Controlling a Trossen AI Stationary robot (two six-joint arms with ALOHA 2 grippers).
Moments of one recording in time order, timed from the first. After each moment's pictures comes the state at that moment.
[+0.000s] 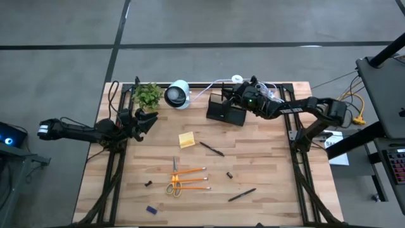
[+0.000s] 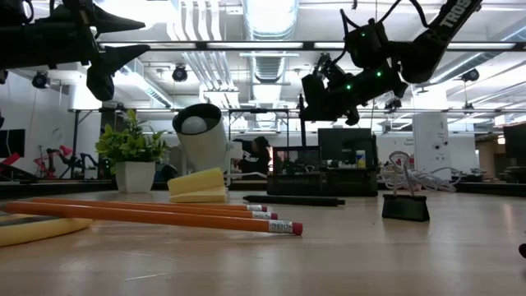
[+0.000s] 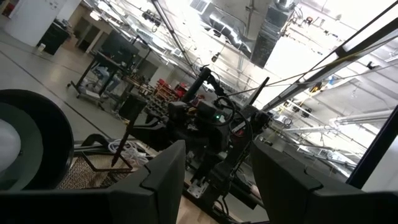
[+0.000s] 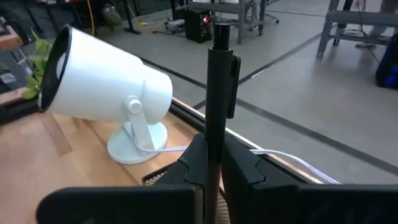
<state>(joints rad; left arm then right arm) -0.07 0.40 0.04 0.67 -0.43 -0.49 -0.45 1.56 0.68 0.63 0.25 0.18</state>
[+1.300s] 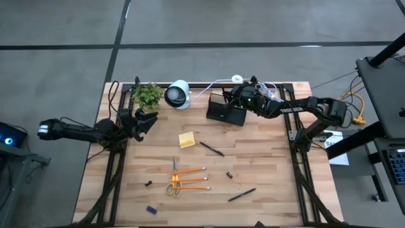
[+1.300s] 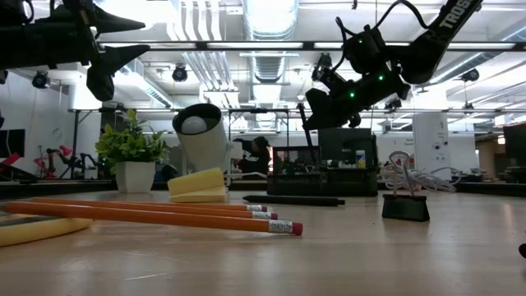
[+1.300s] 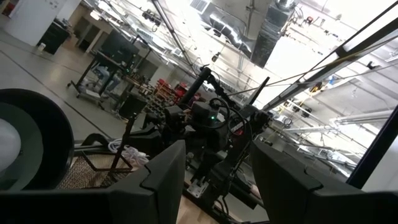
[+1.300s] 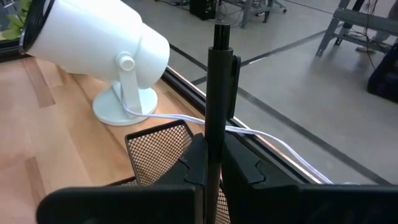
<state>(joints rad) -0.07 0.40 0.04 0.67 -0.43 -0.49 -0.47 1.56 0.68 0.53 0.21 0.05</state>
